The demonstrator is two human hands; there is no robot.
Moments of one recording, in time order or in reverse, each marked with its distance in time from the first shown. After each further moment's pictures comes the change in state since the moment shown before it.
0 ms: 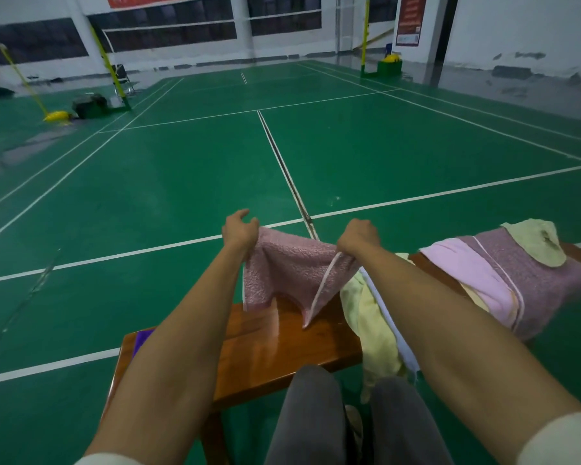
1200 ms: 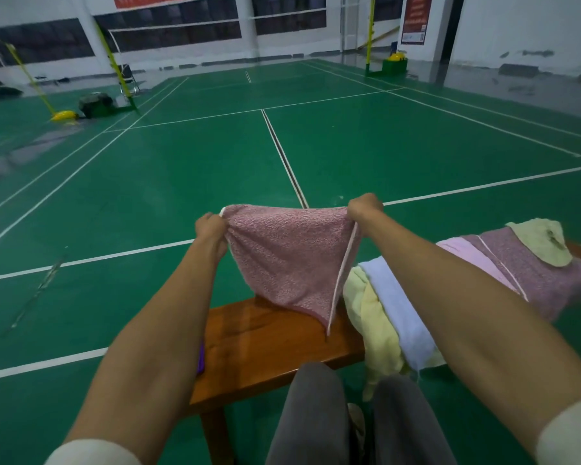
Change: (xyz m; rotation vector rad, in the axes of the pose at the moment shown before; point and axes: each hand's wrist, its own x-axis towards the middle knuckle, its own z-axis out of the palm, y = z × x) left_hand 0.031 -0.013 -0.051 -0.565 0.056 -0.239; right_hand 0.029 -0.019 -0.035 0.656 0.028 0.220
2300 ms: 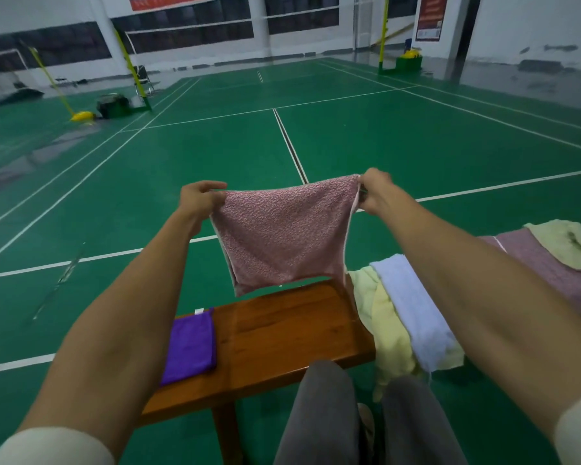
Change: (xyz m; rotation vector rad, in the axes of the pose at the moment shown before) left_hand -0.008 0.069 -0.040 0.487 -0.141 0.354; right_hand -0.001 -0.039 -0.013 0.727 -0.210 0.053
